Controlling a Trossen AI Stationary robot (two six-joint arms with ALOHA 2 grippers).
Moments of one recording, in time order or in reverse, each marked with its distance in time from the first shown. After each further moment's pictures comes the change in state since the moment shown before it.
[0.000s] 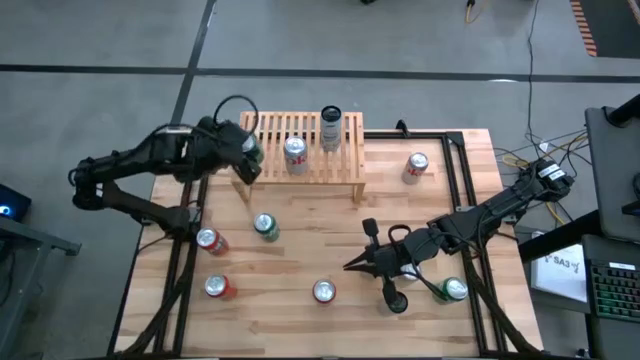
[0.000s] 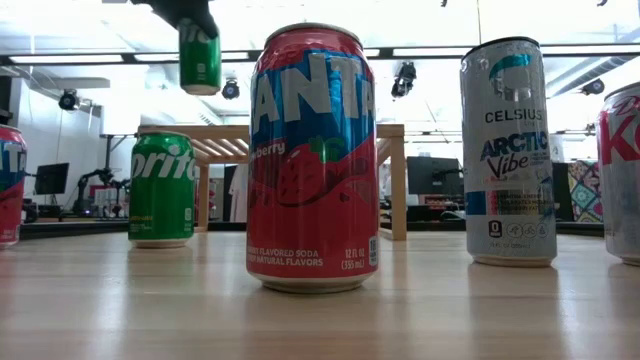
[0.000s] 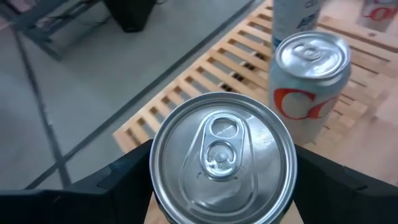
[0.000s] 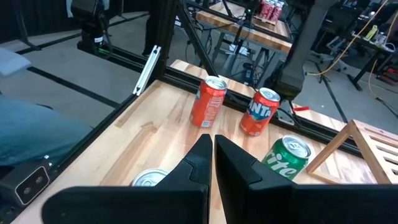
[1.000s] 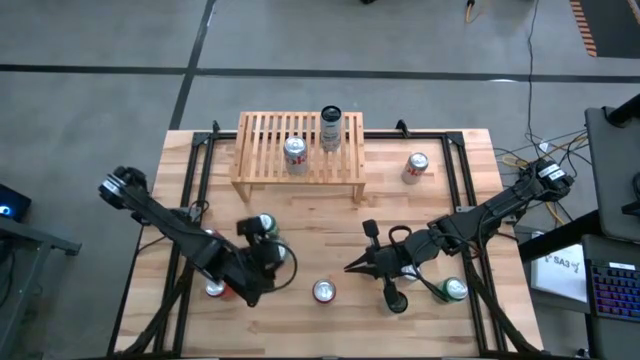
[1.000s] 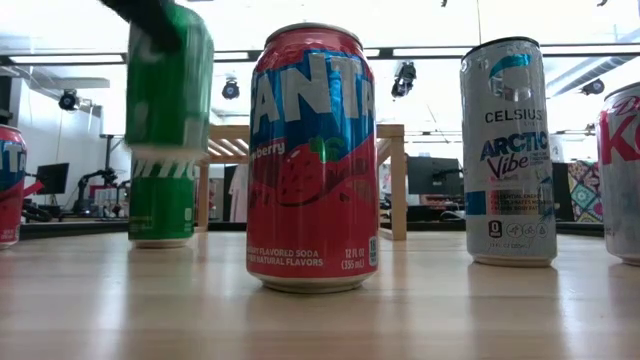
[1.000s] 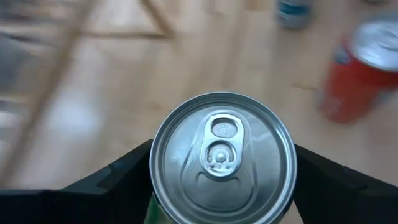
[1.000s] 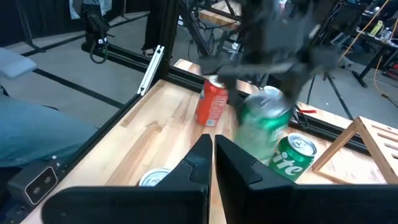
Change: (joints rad) left arm -0.728 0.302 -0.204 0.166 -0.022 -0.304; right arm 0.006 0.000 0.000 -0.007 0.000 0.025
